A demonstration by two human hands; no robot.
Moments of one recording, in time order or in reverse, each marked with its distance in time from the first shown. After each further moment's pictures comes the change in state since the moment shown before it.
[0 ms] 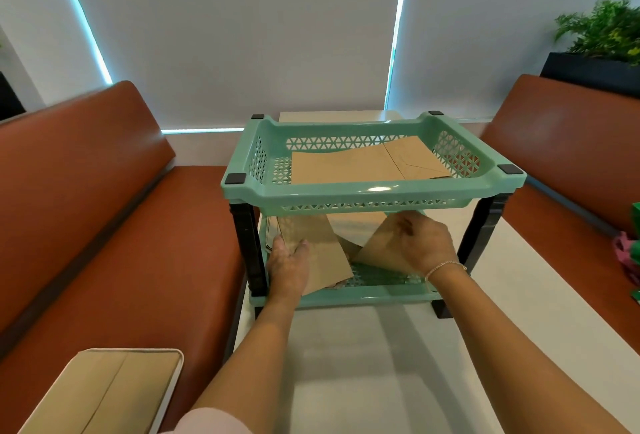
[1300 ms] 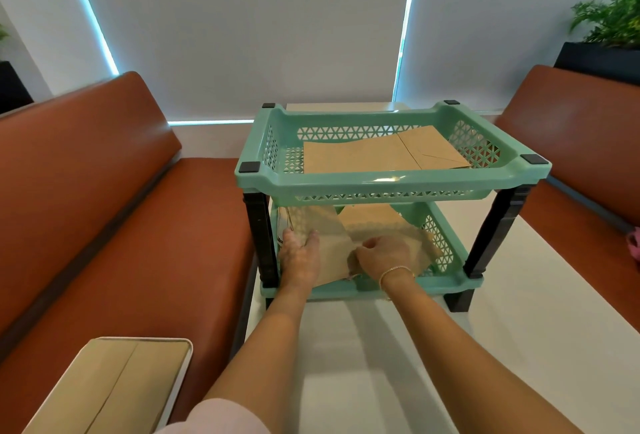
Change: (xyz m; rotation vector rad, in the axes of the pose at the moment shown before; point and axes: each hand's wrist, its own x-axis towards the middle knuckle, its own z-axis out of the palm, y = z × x) left_hand 0.002 0.002 0.000 0.075 -0.003 -0.056; right_hand -0.013 -0.041 0.062 0.155 -0.211 0.255
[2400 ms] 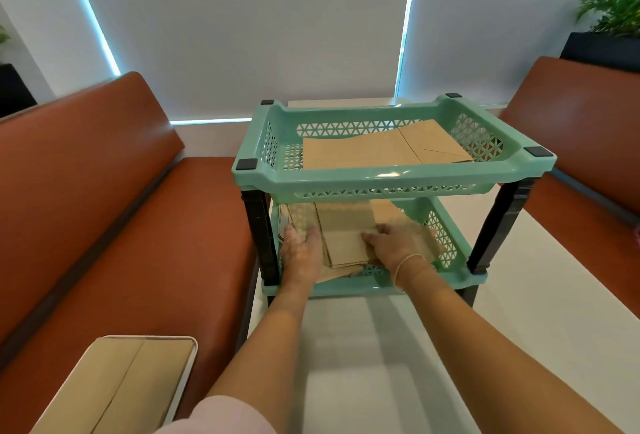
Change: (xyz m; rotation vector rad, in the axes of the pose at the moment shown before) left_hand -0.001 0.000 0.000 -0.001 -0.020 -0.010; right_hand 0.021 0.012 0.002 0.580 -0.149 0.095
